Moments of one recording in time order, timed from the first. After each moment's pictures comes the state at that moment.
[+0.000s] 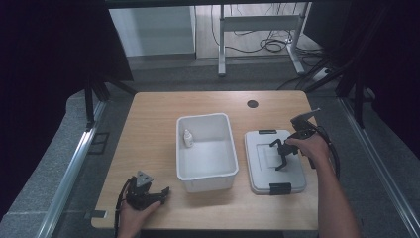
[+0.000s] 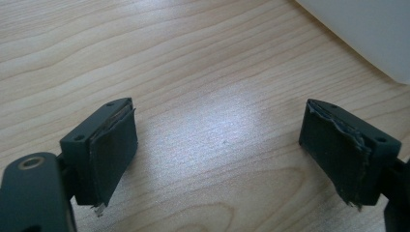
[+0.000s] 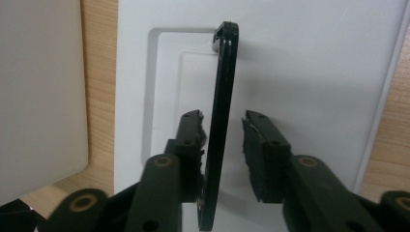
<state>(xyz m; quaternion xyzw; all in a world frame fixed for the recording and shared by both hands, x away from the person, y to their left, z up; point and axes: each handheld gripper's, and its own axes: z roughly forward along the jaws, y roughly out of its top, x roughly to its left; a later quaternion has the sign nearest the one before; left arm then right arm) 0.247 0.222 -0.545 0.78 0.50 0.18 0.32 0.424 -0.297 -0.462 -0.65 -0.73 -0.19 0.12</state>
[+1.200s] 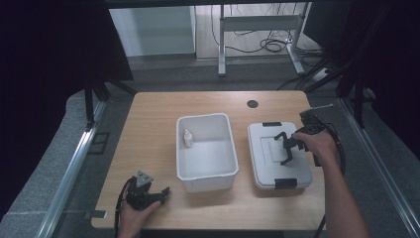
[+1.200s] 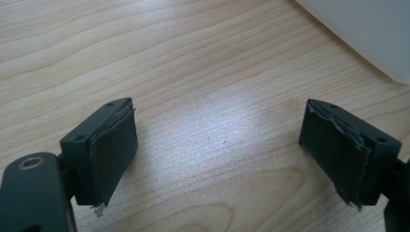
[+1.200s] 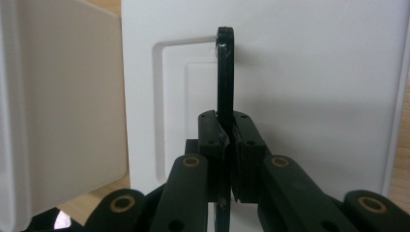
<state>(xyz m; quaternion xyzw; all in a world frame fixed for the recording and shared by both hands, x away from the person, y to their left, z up) 0.247 0.222 -0.545 0.78 0.50 0.18 0.32 0.412 -0.306 -0.425 -0.67 -0.69 -0.24 0.11</state>
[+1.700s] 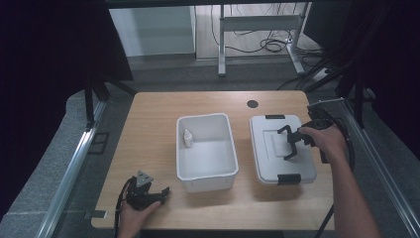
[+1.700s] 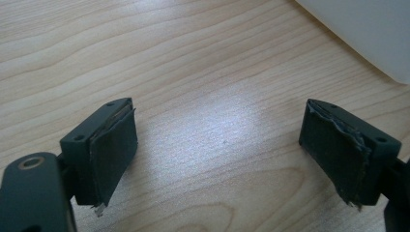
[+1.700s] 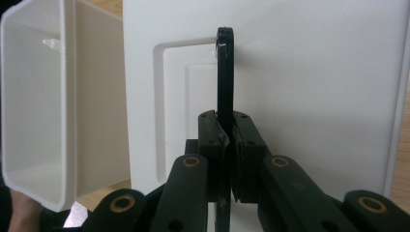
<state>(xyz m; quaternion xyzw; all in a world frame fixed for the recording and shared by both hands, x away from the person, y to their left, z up) 0.247 0.222 -0.545 0.78 0.50 0.18 0.32 0.403 -0.313 -0.391 -0.67 -0.69 -0.27 0.11</state>
